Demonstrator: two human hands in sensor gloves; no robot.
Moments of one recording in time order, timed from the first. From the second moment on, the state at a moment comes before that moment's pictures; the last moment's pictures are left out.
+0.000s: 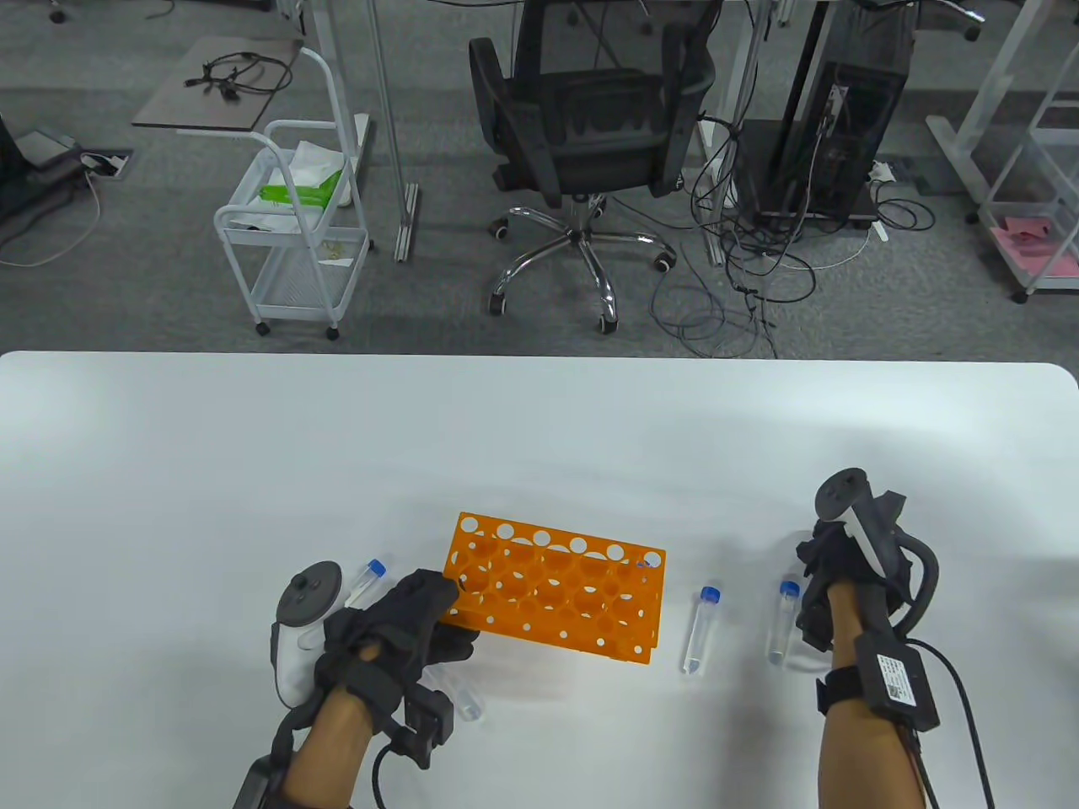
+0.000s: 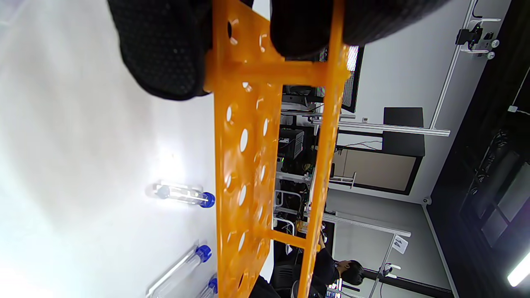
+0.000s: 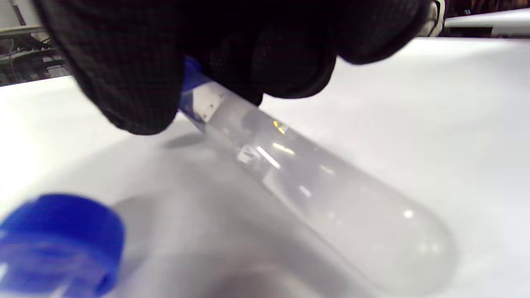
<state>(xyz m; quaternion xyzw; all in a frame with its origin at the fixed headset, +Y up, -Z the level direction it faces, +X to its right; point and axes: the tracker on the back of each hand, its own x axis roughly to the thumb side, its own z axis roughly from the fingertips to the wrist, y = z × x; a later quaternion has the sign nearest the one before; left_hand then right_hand) -0.184 -0.727 -0.290 -0.20 0.03 0.71 0.68 0.335 -0.733 -0.430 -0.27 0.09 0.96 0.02</state>
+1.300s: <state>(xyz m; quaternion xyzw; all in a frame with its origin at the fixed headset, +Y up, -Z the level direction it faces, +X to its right) -0.169 -0.729 -0.284 -0.19 0.03 0.70 0.69 0.257 -0.637 -0.313 -0.03 -0.05 0.94 0.32</state>
